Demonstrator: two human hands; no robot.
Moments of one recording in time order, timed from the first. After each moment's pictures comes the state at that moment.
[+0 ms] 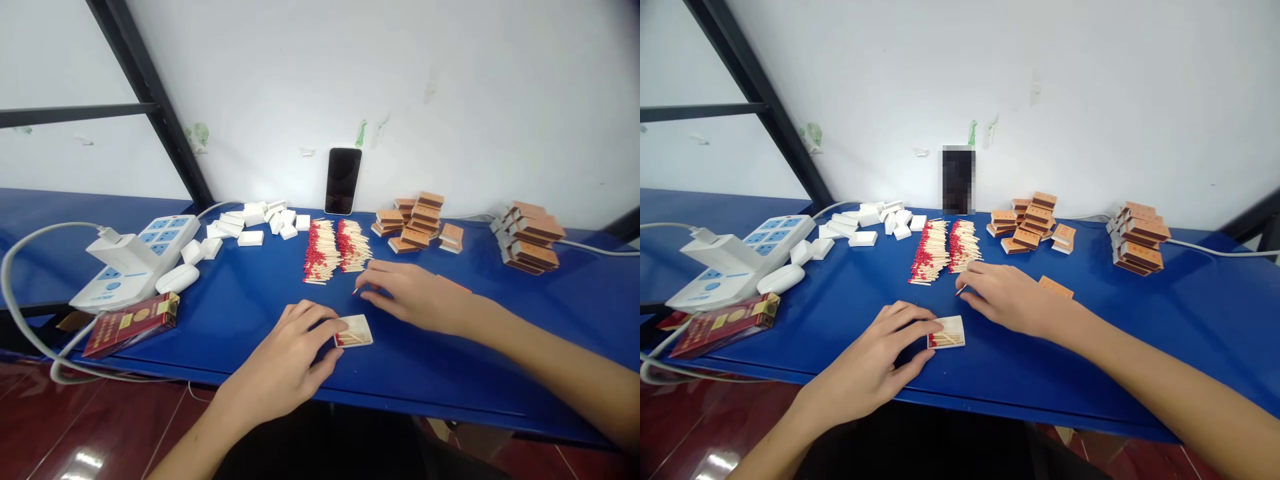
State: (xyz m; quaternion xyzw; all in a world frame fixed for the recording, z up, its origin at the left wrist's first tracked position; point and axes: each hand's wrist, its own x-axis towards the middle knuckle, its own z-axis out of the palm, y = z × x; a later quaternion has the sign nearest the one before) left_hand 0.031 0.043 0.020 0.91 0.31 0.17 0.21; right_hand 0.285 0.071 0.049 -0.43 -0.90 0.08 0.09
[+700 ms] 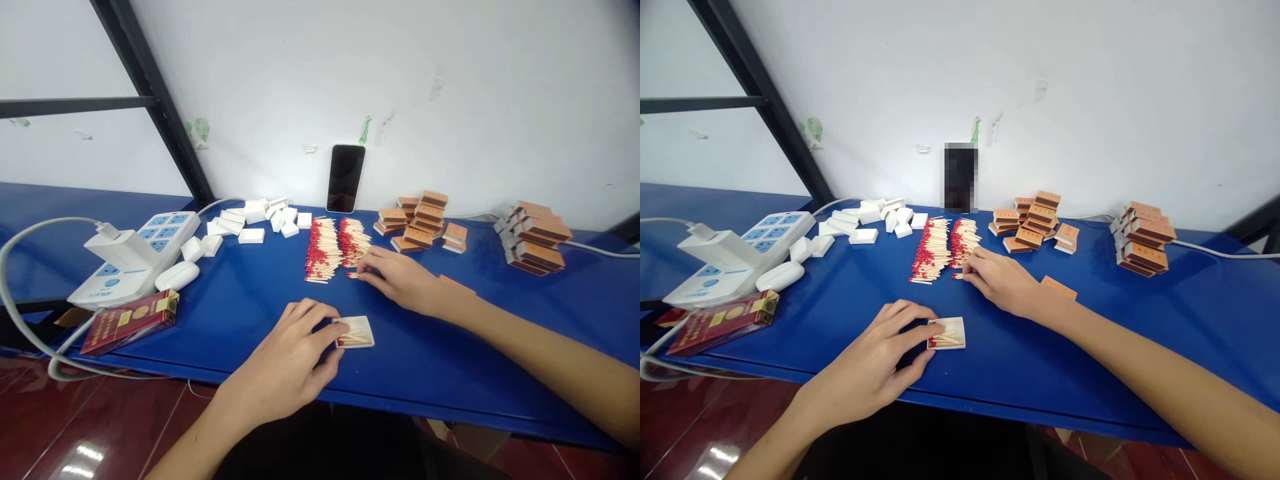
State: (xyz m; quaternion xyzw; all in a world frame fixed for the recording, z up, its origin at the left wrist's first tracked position) left_hand 0.032 0.043 0.019 0.92 0.30 0.17 0.18; right_hand 0.293 0.106 0.018 -0.47 -0.87 0.09 0.14
